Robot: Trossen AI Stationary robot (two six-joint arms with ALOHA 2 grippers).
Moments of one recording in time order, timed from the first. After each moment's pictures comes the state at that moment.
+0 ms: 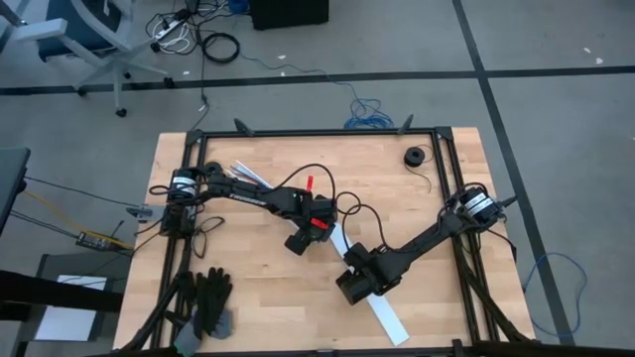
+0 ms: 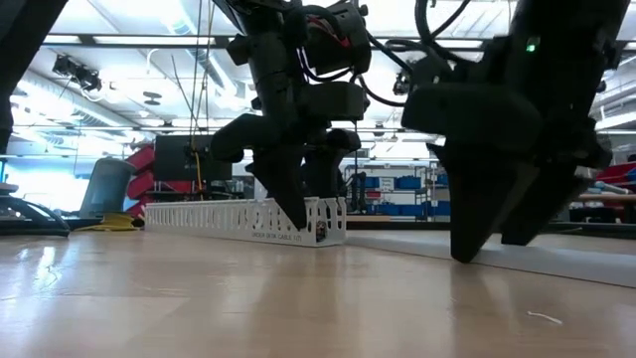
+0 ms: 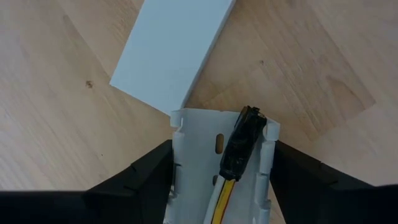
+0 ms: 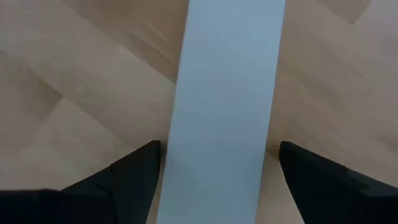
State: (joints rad) left arm -0.02 1.99 1.42 -0.65 0.02 0.59; right arm 0.52 1.98 1.29 -0.74 0.37 1.44
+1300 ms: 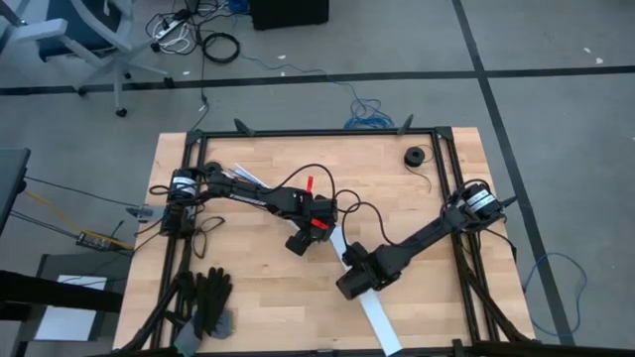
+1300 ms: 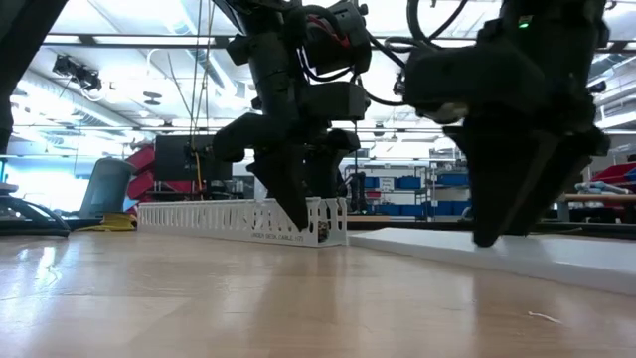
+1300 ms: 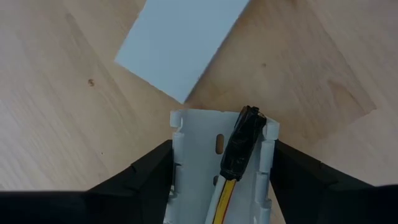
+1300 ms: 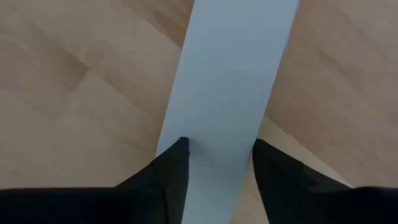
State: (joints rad) left arm -0.02 1.99 1.42 -0.64 0.02 0.57; right arm 0.50 1.95 1.31 -0.77 0.24 1.38
